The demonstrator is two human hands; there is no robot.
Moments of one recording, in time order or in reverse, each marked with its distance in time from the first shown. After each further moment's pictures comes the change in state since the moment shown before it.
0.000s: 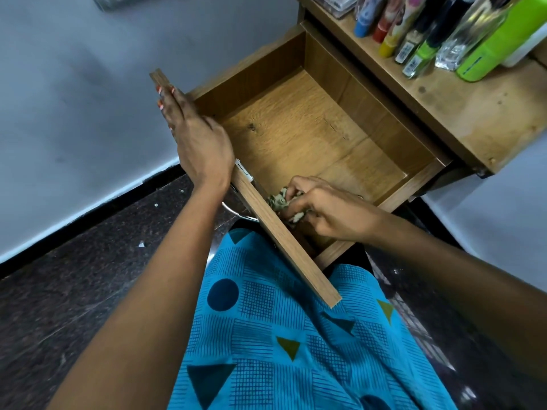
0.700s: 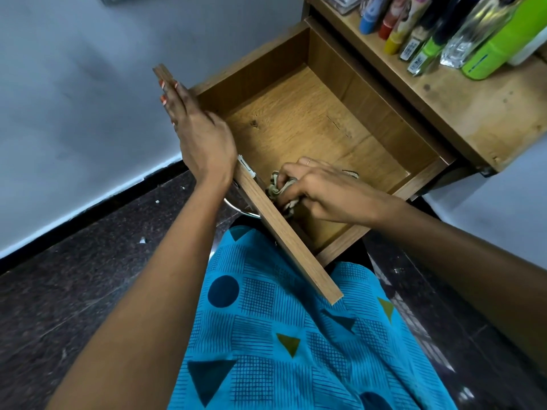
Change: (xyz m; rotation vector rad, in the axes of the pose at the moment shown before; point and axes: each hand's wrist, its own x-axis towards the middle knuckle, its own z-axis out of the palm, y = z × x) left_hand 0.000 0.001 -0.001 -0.035 0.005 -0.004; right_hand 0.014 0.002 -0.011 -0.215 -0.013 -0.125
